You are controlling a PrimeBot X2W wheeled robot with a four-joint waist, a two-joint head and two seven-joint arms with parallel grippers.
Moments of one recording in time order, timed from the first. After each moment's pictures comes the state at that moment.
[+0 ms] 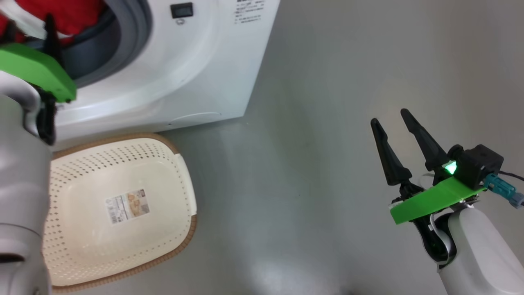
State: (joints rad) left arm -1.20 0.19 -0.08 1.19 -0.26 -0.10 -0.15; right arm -0.39 -0.23 0.19 0.22 0.41 0.13 -0.25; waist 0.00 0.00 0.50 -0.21
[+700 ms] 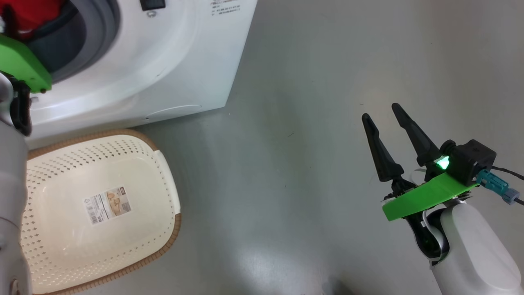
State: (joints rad) left arm -1.29 0.24 -0.11 1.29 -0.26 -0.07 -0.15; right arm -0.41 -0.21 0.21 0.21 0.41 0.13 -0.25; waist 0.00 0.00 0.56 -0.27
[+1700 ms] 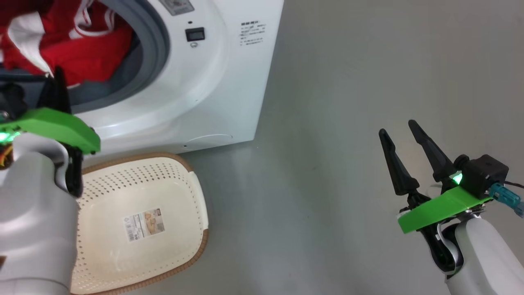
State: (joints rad) left arm -0.95 0.17 -0.07 1.02 -0.32 -0.11 -0.25; right arm -0.36 -0.24 0.17 0.22 0.41 0.13 -0.25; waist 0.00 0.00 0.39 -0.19
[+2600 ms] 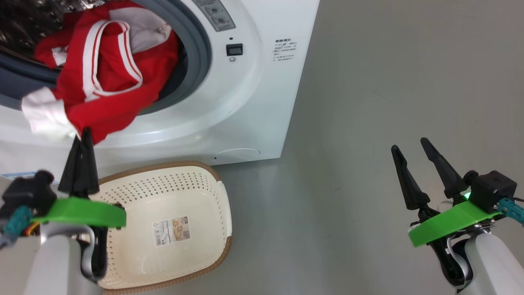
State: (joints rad) left arm -0.44 0.11 0.00 0.38 -0.28 -0.11 -0.25; right arm -0.28 -0.26 0.14 0.23 0.41 0.13 -0.25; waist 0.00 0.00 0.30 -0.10
